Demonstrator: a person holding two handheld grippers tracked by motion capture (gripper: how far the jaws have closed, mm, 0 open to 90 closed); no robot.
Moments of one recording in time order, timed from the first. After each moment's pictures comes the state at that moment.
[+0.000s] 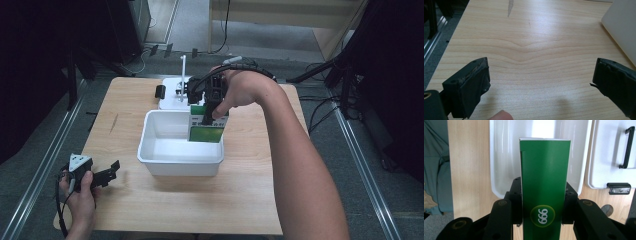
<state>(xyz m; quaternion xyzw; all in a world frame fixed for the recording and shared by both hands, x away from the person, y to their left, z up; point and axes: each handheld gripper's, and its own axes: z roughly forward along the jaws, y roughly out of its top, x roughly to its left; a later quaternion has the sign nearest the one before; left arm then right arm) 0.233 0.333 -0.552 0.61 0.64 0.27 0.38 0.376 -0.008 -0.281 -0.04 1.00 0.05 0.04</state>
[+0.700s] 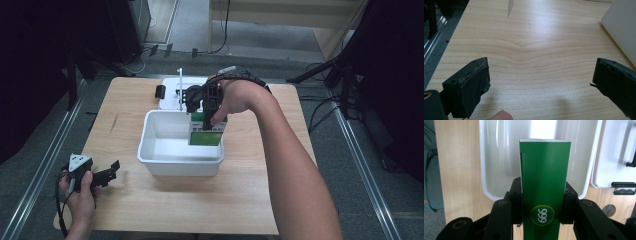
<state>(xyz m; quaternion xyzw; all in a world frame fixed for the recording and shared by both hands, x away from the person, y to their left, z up) 0.233 0.333 -0.552 0.61 0.64 0.27 0.38 0.381 -0.002 -0.311 -0.06 1.00 0.03 0.05</state>
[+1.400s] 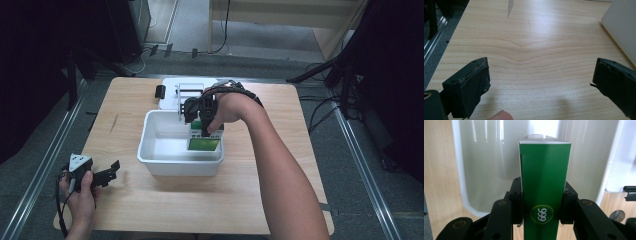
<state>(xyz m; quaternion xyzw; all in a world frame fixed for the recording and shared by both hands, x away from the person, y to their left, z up) 0.233 0.333 -0.552 0.61 0.64 0.27 0.38 0.389 0.007 -0.358 -0.06 1.00 0.01 0.05</state>
